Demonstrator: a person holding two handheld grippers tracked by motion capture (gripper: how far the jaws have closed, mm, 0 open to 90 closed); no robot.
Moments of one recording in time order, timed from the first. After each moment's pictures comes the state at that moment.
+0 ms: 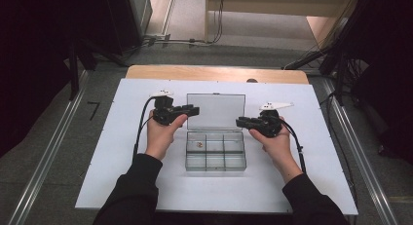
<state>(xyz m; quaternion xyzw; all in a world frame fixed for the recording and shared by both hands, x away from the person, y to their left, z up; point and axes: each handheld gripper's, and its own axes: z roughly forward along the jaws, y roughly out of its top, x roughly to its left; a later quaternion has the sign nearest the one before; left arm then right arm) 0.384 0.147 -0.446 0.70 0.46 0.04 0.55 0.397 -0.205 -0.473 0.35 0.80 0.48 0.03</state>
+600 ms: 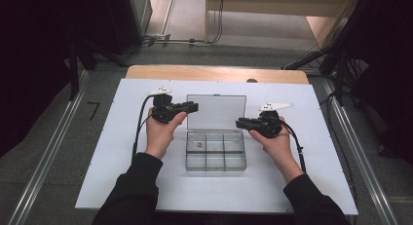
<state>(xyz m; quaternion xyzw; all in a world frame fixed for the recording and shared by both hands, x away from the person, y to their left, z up) 0.380 0.148 -0.441 0.69 0.45 0.05 0.56 0.395 -0.204 -0.473 0.34 0.81 0.48 0.03</state>
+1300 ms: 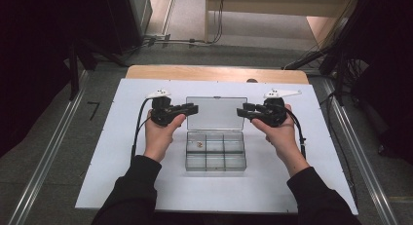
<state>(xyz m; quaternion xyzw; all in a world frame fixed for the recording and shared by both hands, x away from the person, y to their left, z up) 0.371 0.150 -0.441 0.69 0.44 0.05 0.57 0.399 -0.203 -0.420 0.34 0.79 0.50 0.06</state>
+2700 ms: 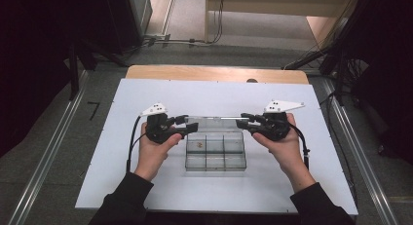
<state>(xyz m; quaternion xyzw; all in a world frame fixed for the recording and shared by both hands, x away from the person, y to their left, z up) 0.317 0.154 -0.441 0.71 0.40 0.06 0.57 0.347 -0.200 -0.409 0.28 0.81 0.50 0.09</state>
